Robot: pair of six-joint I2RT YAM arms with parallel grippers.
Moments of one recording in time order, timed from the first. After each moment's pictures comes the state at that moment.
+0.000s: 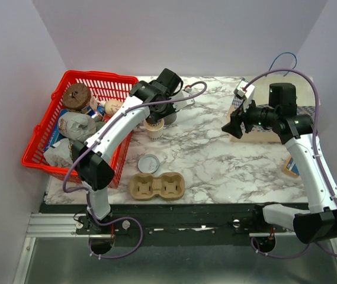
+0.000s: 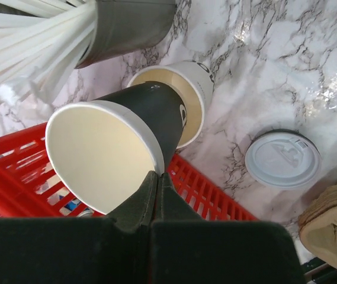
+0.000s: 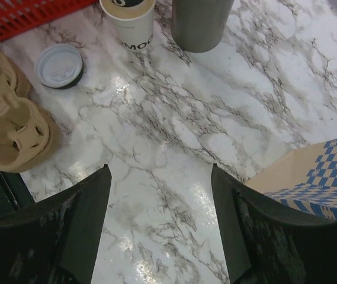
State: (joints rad) left arm -0.65 1.85 1.97 -1.18 -0.14 0.58; right arm 0.16 1.20 1.34 -0.80 -0.68 -0.51
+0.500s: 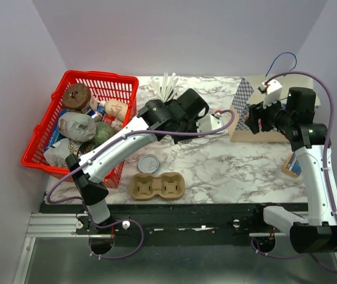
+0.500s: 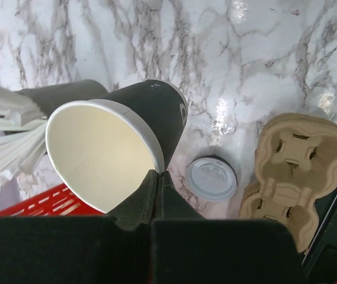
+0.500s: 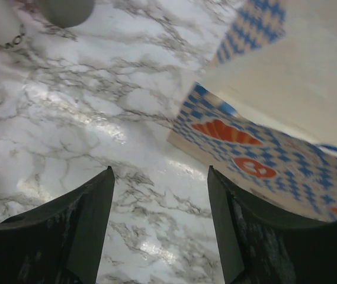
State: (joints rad) left arm -0.96 1.72 2.02 -1.24 -0.05 0.56; right arm 0.04 1.10 1.31 -0.80 -0.36 -0.35
